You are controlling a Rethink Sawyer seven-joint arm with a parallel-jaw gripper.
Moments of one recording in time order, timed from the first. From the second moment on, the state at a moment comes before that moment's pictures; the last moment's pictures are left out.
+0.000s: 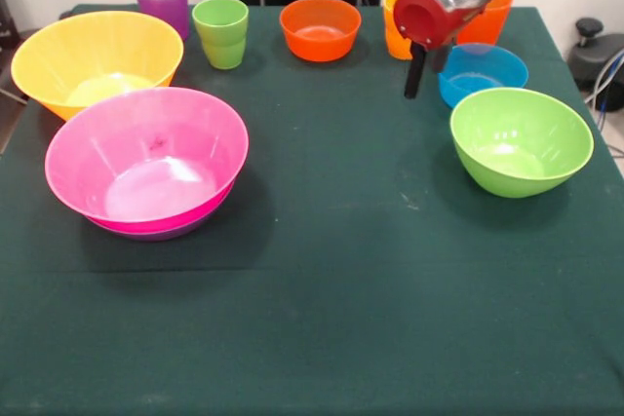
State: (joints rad) arm 0.29 -0.33 -0.61 1.44 0.79 0.75 3.38
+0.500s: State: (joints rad) arm 0.31 -0.27 -0.61 1.37 0.80 0.75 3.39
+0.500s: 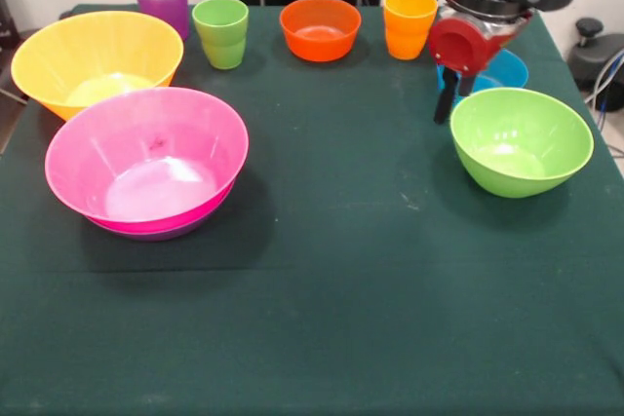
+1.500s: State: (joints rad) arm 0.34 -0.14 -0.62 1.26 0.84 0.75 3.54
